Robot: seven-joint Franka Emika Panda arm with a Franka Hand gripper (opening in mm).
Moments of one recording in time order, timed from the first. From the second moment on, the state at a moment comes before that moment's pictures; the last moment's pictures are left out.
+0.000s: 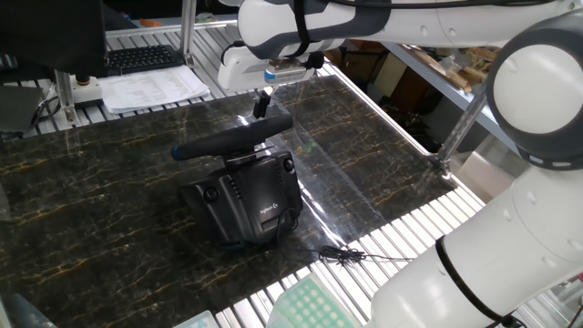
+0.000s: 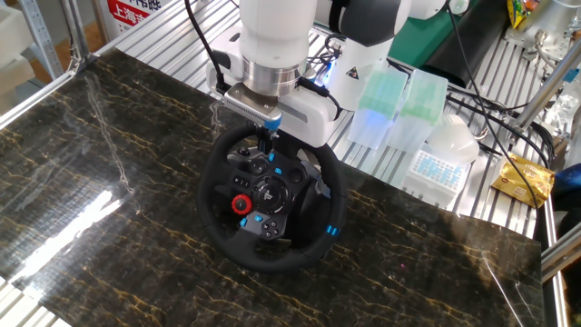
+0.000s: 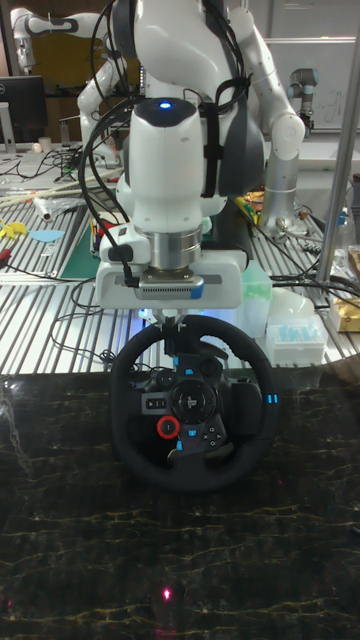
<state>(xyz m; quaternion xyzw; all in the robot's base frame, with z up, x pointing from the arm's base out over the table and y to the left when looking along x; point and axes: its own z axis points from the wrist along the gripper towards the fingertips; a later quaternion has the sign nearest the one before) 0.499 0.000 0.299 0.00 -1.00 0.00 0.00</state>
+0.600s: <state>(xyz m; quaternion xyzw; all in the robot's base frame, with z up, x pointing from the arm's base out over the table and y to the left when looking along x) 0.499 0.000 0.298 -0.01 -1.00 -0.02 0.04</state>
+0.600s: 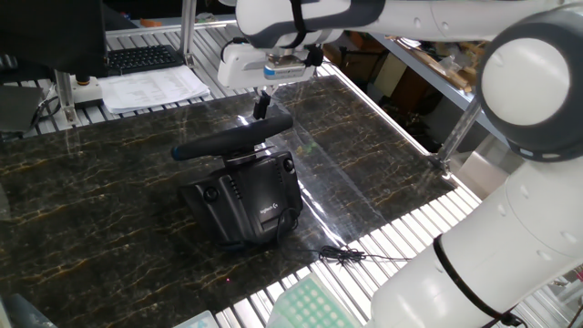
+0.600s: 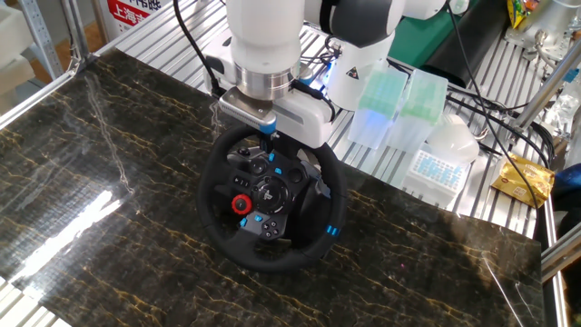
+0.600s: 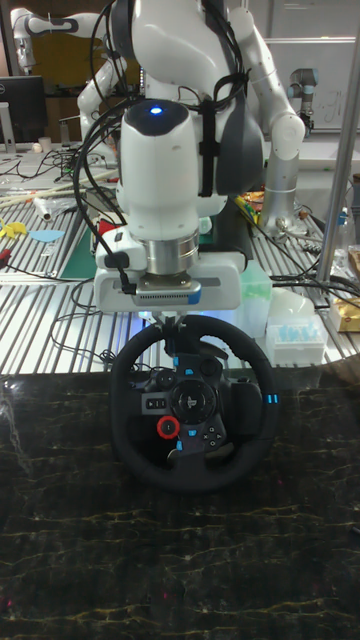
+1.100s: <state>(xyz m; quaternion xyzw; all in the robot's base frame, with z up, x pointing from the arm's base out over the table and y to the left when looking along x) 0.500 0.000 0.298 -0.01 -1.00 -0.02 0.04</state>
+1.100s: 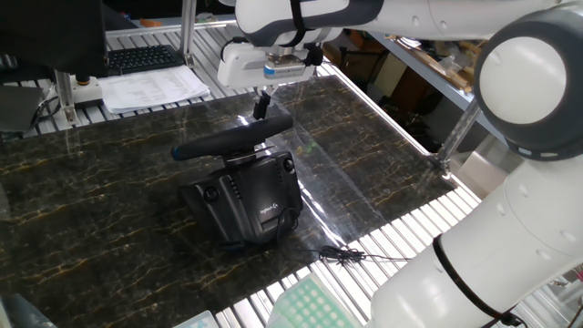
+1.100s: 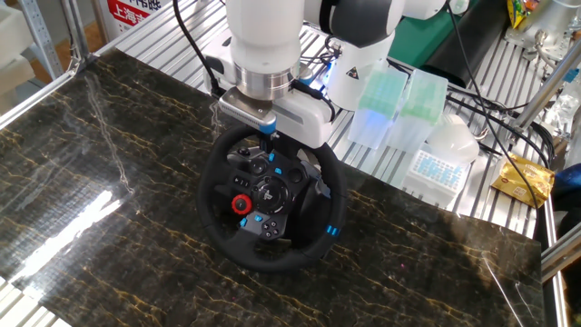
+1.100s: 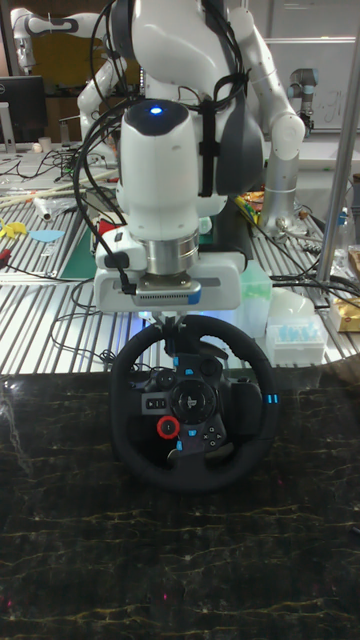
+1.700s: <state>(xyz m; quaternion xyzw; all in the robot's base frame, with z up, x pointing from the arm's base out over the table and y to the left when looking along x) 0.505 -0.002 0.298 0.00 -1.00 -0.02 0.04</state>
